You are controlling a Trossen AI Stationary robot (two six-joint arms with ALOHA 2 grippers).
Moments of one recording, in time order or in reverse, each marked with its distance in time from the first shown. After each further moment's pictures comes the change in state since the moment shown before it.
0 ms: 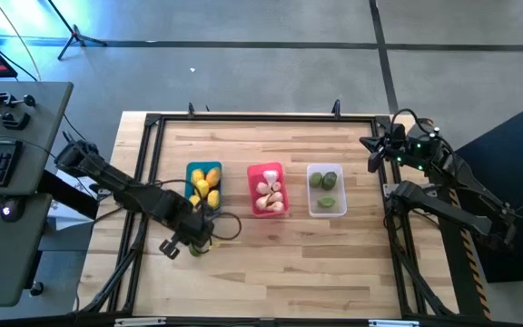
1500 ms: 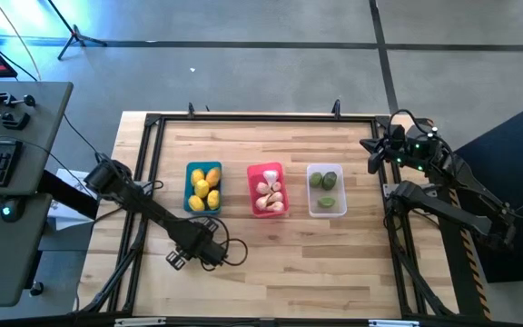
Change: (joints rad) left arm -0.097 0.372 -0.005 0.040 -0.017 -0.005; right arm 0.000 0.000 0.000 -0.042 0.000 0.019
